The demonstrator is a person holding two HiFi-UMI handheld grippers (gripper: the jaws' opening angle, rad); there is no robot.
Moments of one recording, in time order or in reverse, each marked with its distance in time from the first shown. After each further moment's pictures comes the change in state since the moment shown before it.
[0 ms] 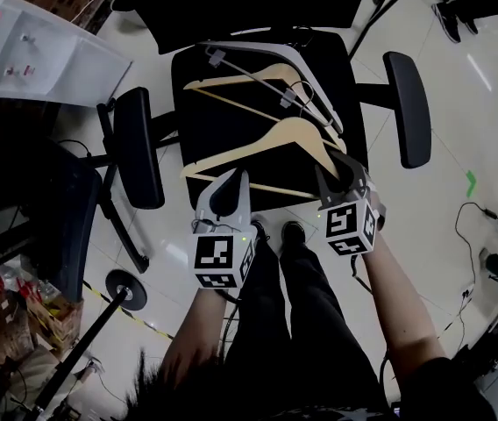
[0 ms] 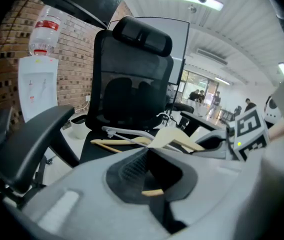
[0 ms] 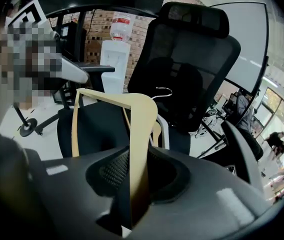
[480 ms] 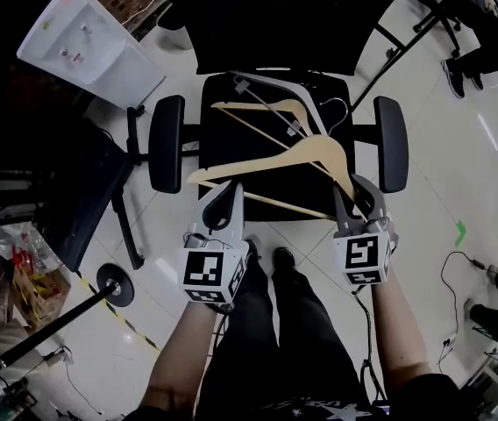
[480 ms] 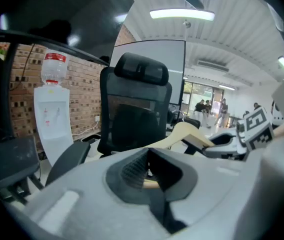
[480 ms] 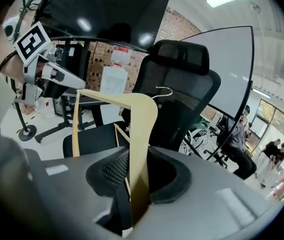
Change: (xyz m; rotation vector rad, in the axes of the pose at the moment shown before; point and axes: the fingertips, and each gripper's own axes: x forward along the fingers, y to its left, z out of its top) left arm -0.071 -0.025 0.084 0.026 -0.184 0.108; right arm -0.098 -0.055 0.059 -0.015 -0.220 -0.041
